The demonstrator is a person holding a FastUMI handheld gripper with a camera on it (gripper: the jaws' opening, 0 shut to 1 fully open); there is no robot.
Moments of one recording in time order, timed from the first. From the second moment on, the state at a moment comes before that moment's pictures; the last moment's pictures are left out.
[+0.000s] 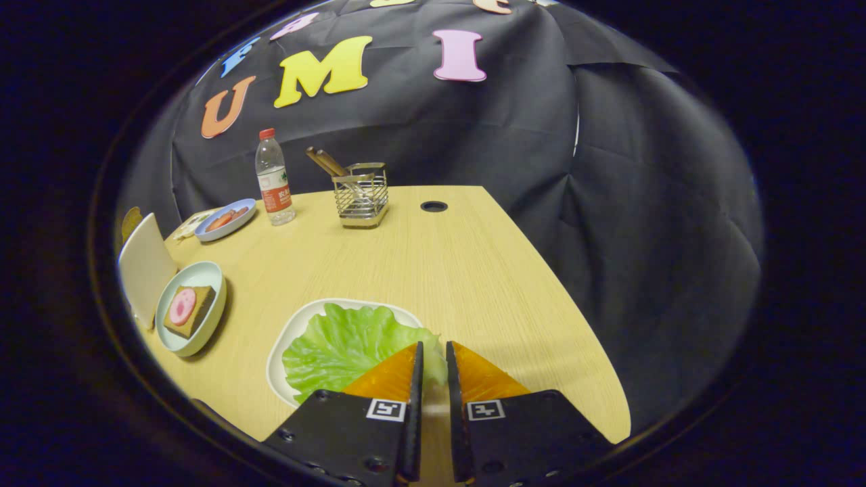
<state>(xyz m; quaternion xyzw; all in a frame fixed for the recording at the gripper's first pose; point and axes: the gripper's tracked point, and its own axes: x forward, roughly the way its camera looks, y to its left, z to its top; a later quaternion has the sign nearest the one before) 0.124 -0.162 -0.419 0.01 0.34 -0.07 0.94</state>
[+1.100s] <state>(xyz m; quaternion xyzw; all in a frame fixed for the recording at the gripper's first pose) 0.124 -0.042 -0.234 0.03 0.26 -0.03 0.97</state>
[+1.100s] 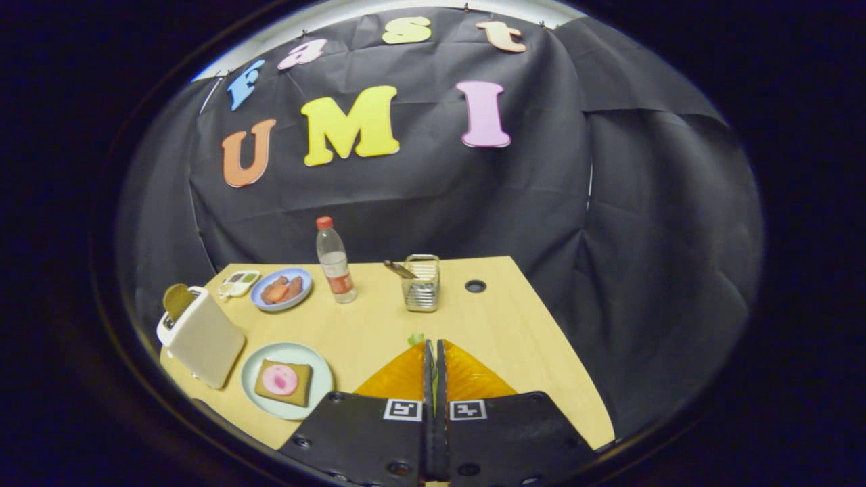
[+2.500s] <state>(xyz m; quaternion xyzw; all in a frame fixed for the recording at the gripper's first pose) 0.155 0.175 -0.342 0.08 0.34 0.02 0.93</state>
